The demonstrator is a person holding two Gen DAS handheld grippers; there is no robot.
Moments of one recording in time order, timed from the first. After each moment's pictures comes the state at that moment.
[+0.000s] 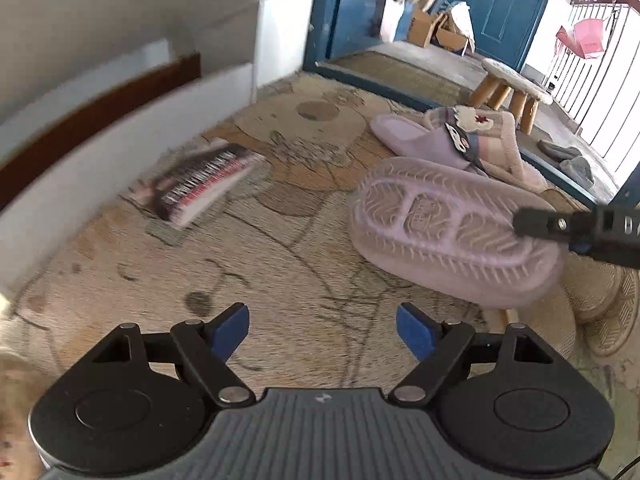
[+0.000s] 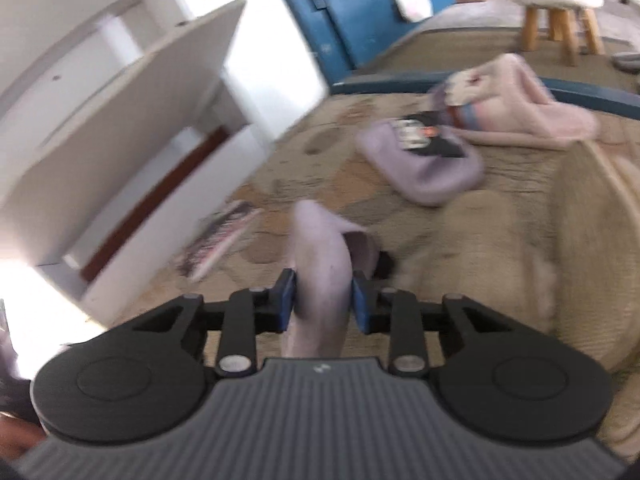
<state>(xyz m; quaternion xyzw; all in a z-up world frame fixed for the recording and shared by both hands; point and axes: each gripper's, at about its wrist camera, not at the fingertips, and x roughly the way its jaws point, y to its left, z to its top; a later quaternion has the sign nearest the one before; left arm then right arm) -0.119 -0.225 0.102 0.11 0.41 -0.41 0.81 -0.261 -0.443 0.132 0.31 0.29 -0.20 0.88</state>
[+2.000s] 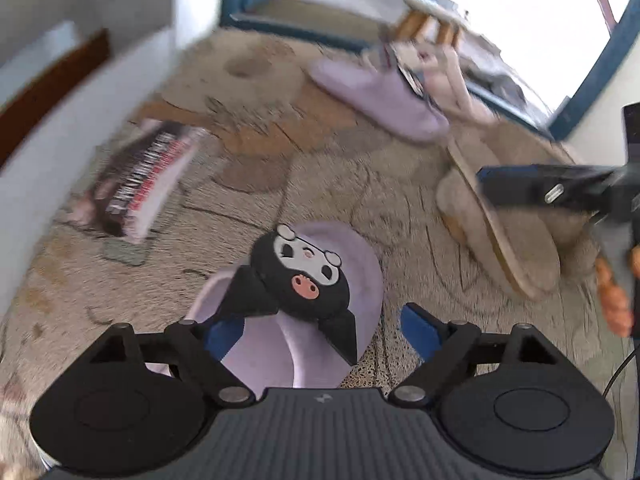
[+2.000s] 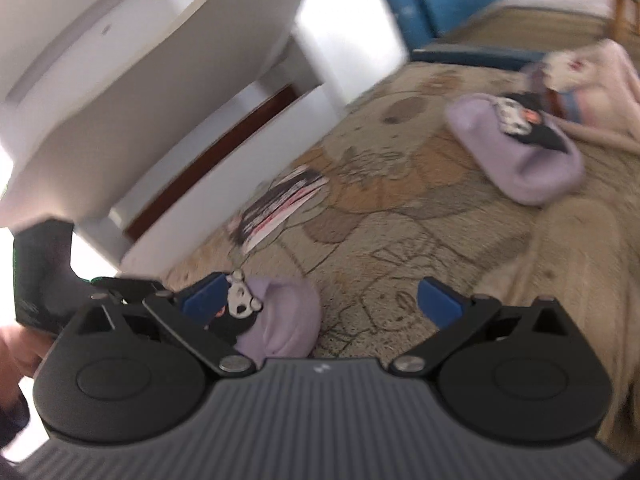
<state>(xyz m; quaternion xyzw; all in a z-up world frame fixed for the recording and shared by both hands) -0.059 -0.242 0.086 0.18 0.44 -0.51 0.71 -0.216 -0.456 0.103 0.25 0.33 -0.08 0.90</state>
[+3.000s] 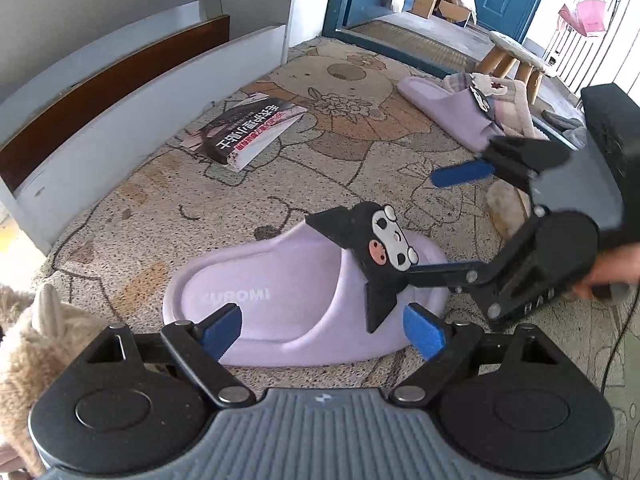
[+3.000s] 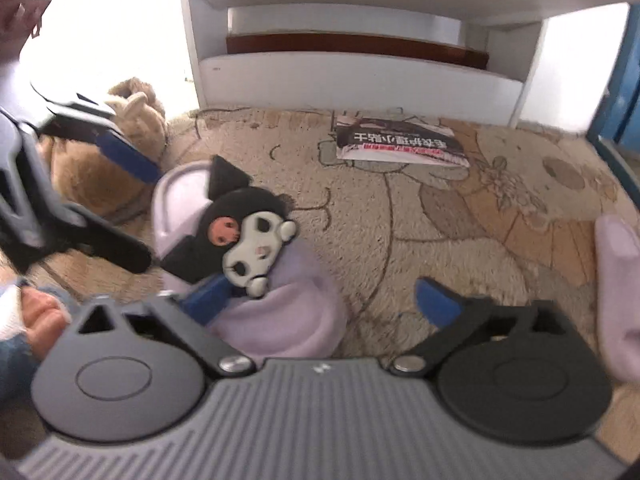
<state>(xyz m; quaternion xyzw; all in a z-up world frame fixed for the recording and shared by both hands) -0.093 -0.175 0.088 0.14 0.45 -0.42 0.78 -0.167 -0.372 0.071 -0.05 0.42 0.13 0.90</state>
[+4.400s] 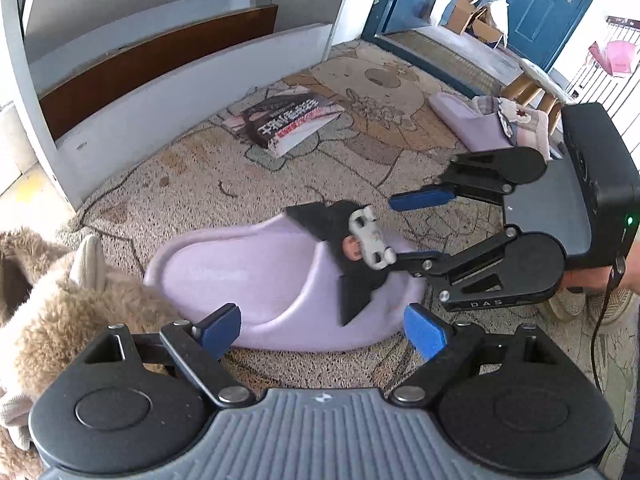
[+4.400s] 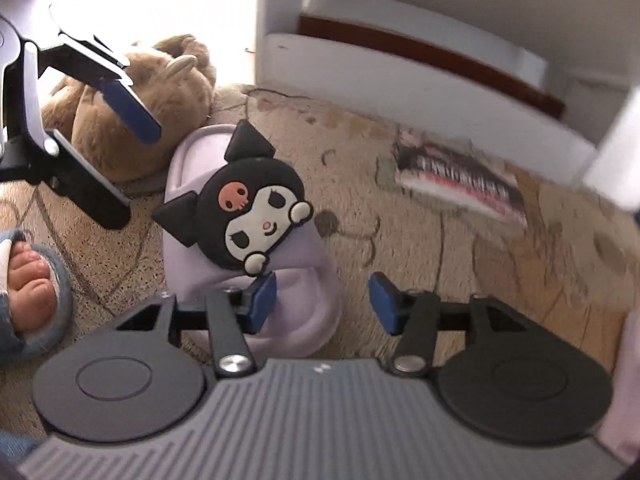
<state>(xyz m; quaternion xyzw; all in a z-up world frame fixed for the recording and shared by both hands) -0.079 -0.143 0.098 0.09 0.48 -0.39 0.79 -0.125 -0.335 0.059 -0.15 0.41 0.22 0.87</state>
